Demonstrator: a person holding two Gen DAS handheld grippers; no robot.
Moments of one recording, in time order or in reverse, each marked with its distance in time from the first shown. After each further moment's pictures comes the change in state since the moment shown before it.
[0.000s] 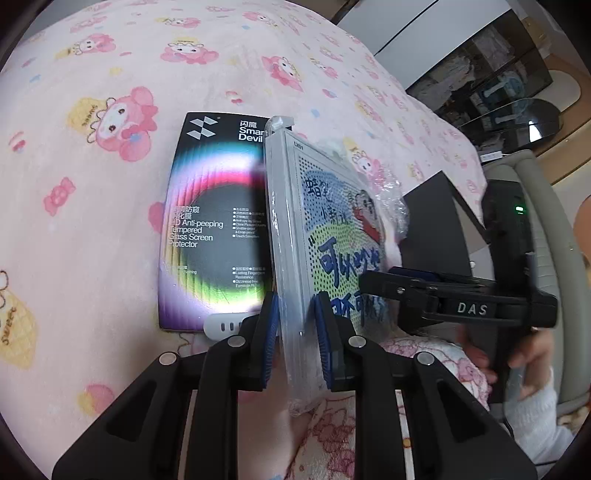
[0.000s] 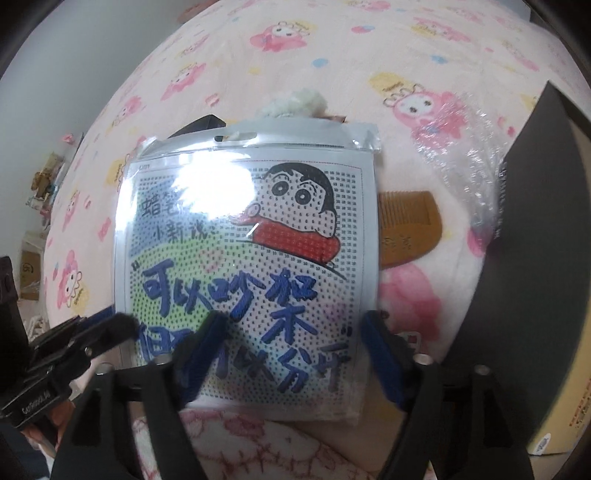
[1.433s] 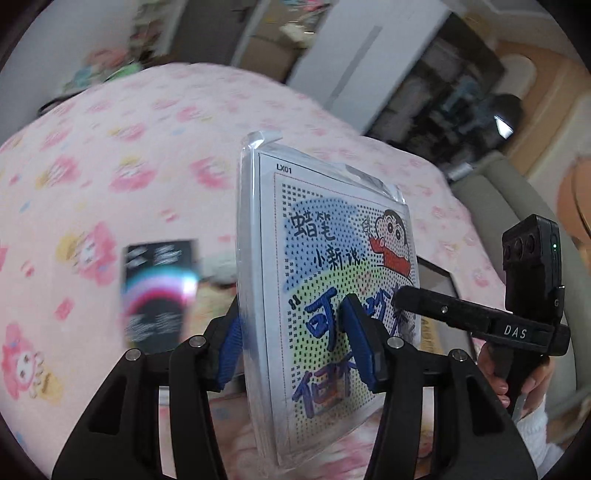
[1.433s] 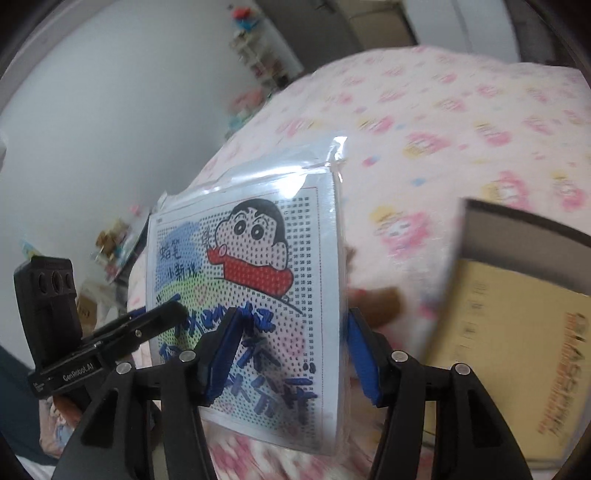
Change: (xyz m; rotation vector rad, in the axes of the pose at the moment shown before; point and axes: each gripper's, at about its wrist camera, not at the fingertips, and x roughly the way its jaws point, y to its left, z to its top) left arm -0.057 -0.143 0.028 0.219 -0.221 -0.014; right arm -0.158 -0.028 -0.039 0.011 -0.409 0.202
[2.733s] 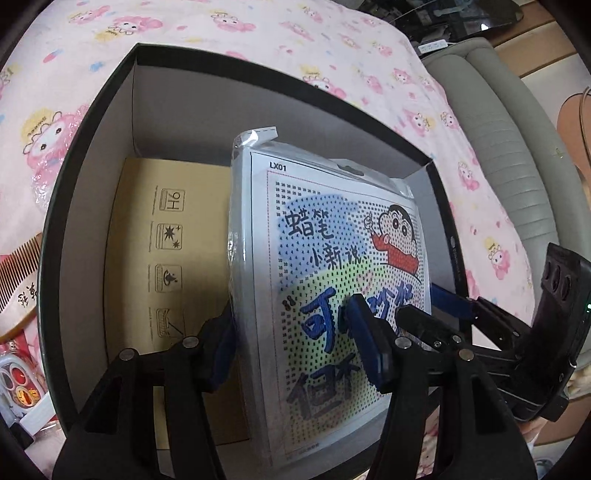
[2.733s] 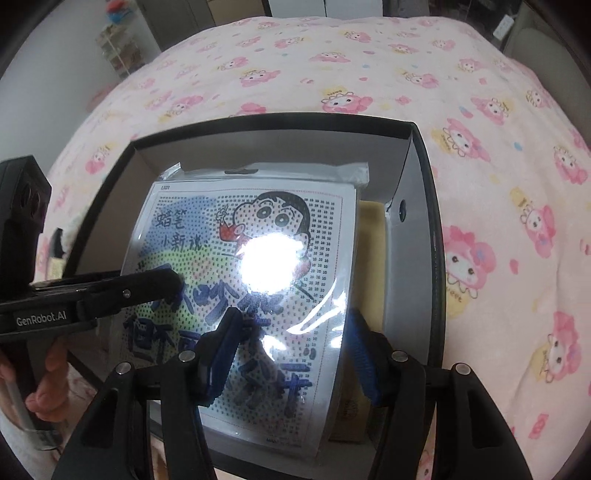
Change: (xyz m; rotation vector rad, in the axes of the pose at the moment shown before) left arm 0.261 -0.167 -0.054 0.055 0.502 -0.116; right arm -0.066 -0.240 -0.067 0.150 0.110 -0.483
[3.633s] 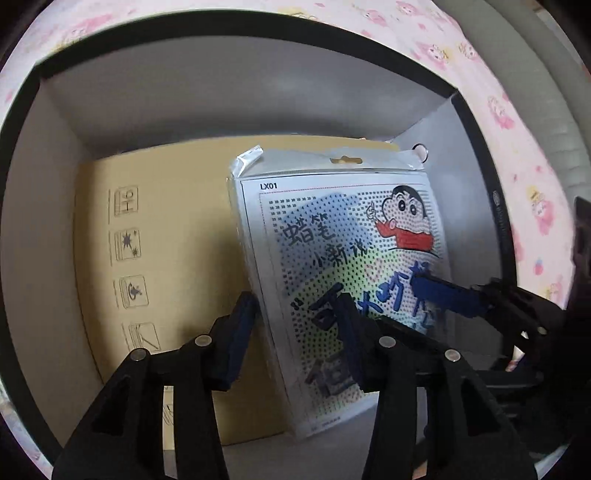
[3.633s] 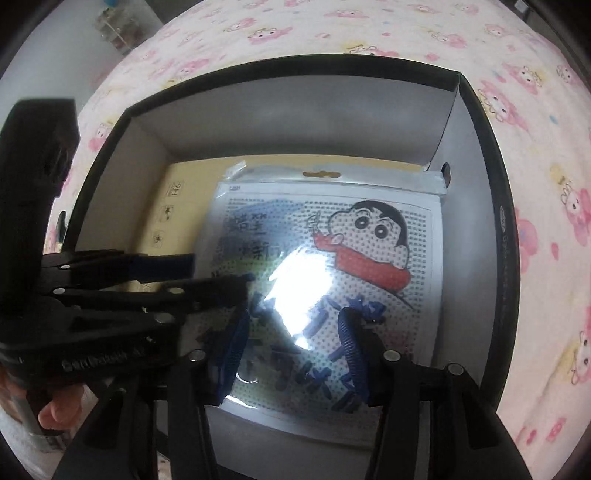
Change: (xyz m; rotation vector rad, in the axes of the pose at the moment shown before) left arm 0.043 -0.046 0.012 0.136 0.187 0.180; right arm 0.028 -0.001 0.004 0.006 0.159 0.084
